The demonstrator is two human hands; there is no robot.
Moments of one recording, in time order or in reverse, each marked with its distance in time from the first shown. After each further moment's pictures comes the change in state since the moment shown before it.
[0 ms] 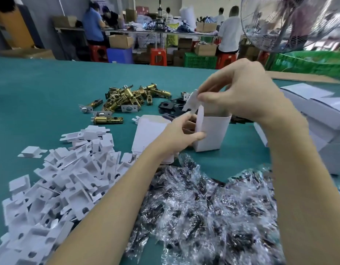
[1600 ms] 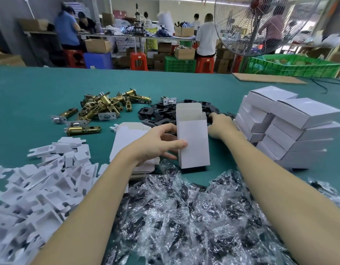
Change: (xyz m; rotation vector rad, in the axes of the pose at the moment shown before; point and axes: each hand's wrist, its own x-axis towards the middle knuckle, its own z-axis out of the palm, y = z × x) left_hand -0.007 0.011 -0.012 -0.161 -0.231 -0.139; right_hand 0.031 0.175 0.091 -0.375 -0.259 0.606
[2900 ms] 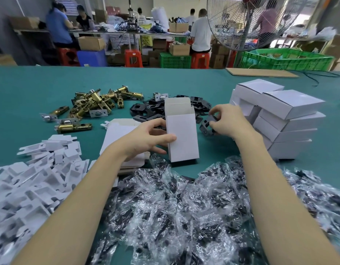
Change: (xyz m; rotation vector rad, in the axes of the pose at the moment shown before) left_hand -0.001 0.002 0.003 0.034 0.007 -0.003; right_hand -0.060 0.027 -0.037 0.269 0.197 -0.137
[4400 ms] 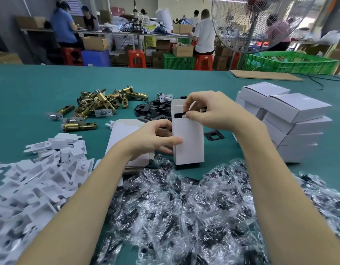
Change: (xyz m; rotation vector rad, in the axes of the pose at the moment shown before) left_hand -0.002 0.004 0.000 -0.076 -0.022 0.005; right_hand -0.028 -0.081 -0.035 0.078 -0.218 -0.396
